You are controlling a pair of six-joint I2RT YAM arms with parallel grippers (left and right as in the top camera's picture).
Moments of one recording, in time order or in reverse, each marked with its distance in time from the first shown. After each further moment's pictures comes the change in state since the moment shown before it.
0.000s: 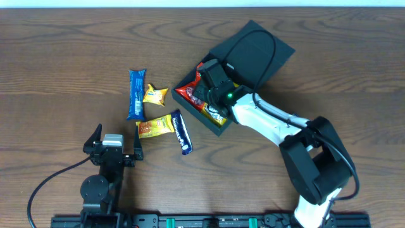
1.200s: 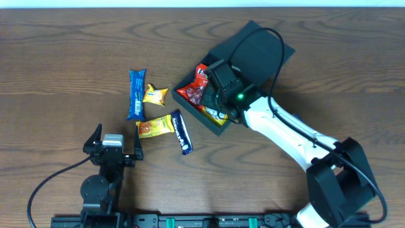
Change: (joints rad) left arm 0.000 0.000 0.000 -0.001 0.000 0.000; right arm 0.005 -0.184 0.001 -0.321 -0.022 -0.118
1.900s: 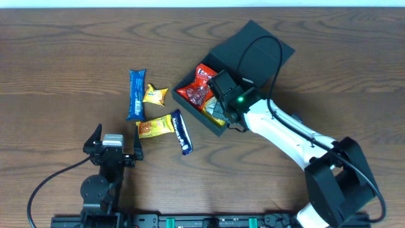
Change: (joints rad) left arm 0.000 0.000 0.000 0.000 0.000 0.000; right arm 0.000 0.000 -0.048 -0.181 0.182 -0.005
